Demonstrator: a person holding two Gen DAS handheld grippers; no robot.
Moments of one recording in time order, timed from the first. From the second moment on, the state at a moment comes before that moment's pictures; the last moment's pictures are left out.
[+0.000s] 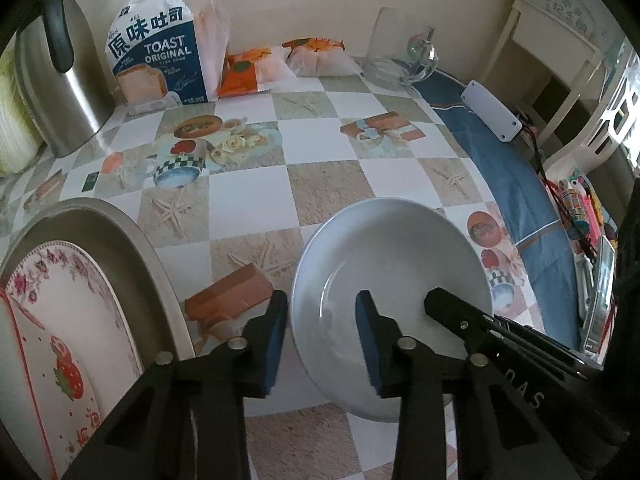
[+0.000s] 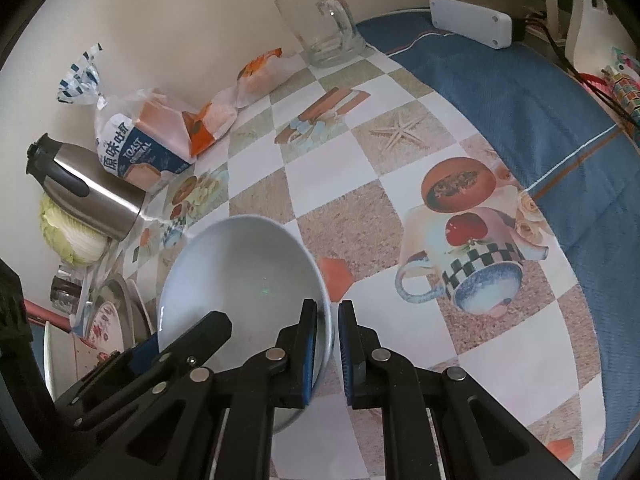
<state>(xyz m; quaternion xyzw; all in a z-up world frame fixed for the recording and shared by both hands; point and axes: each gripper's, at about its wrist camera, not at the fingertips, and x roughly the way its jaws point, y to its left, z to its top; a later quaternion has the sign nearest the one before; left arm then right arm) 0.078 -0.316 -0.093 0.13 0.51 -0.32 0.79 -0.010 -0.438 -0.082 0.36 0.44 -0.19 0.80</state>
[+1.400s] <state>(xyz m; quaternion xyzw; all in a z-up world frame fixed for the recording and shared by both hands) 0.079 -0.249 0.025 0.09 0.43 -0.32 0.84 -0.005 -0.381 0.033 0.33 0.38 -0.18 0.85</state>
